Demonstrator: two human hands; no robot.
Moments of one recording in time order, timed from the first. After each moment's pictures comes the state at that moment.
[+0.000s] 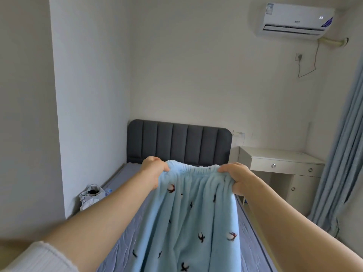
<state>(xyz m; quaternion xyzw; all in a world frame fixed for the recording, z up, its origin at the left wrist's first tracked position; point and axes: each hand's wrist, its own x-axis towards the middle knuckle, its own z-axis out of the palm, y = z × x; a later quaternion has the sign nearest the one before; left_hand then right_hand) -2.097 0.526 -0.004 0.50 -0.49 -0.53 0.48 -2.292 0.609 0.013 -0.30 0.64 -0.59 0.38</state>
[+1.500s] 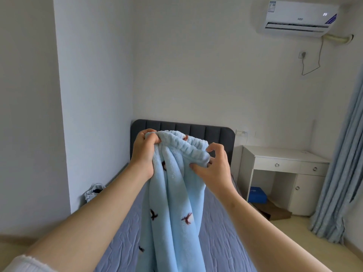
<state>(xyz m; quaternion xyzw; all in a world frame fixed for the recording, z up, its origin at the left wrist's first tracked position) -2.077 0.562 0.039 0.30 -0.46 -0.54 0.64 -2.235 0.614 -0.003 -0.58 0.54 -0.60 0.07</state>
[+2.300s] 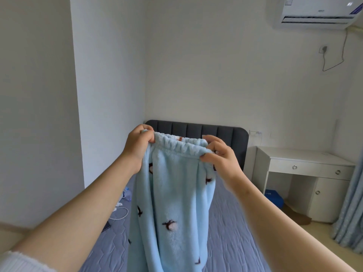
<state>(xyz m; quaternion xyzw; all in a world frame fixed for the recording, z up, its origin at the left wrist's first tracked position) -2.031 0.535 0.047 0.37 -0.56 -0.40 0.62 -2.228 0.599 0.024 -0.62 0.45 -0.61 0.21</state>
